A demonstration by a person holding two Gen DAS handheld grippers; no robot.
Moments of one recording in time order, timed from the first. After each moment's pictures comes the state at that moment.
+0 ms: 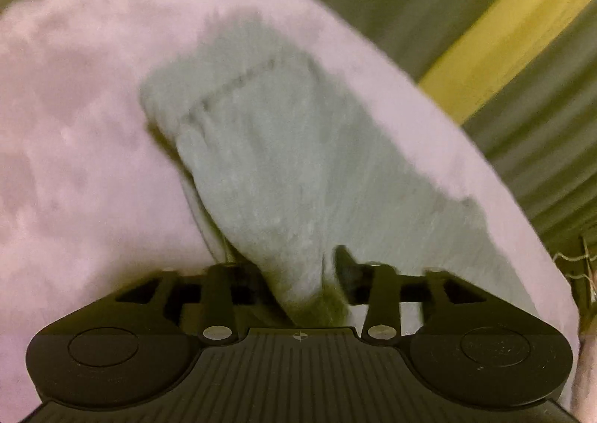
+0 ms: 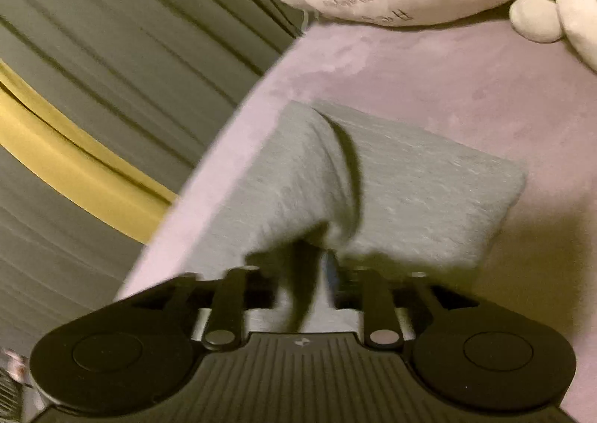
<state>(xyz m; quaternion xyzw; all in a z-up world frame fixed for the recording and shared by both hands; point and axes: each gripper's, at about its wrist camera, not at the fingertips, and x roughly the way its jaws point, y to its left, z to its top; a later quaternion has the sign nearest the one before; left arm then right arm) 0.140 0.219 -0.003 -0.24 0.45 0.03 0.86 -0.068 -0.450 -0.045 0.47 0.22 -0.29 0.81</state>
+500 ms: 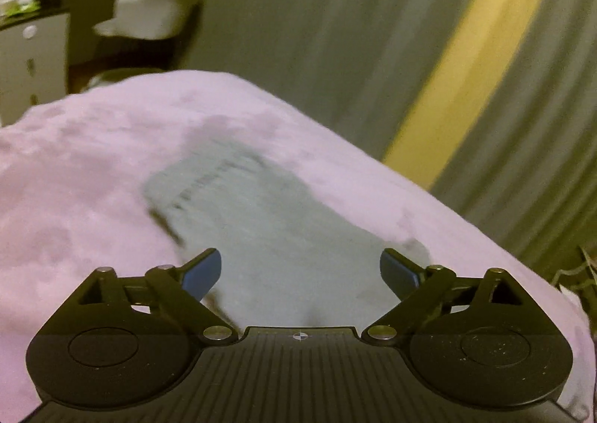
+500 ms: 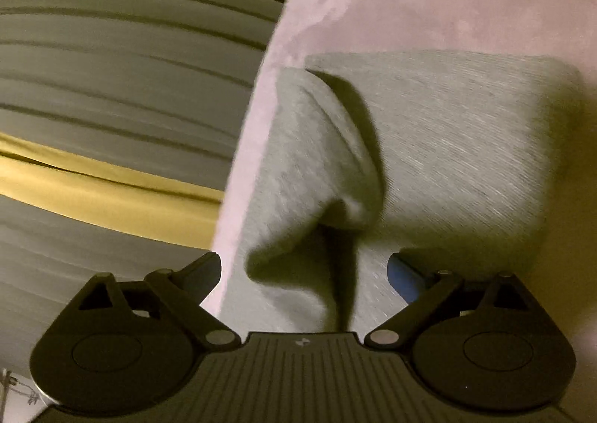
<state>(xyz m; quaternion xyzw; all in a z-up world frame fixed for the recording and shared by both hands) 0.084 0.168 0.059 -0.18 0.33 0.02 0.93 -0.077 -0.484 -0.095 0.62 0.15 -0.18 0.75</state>
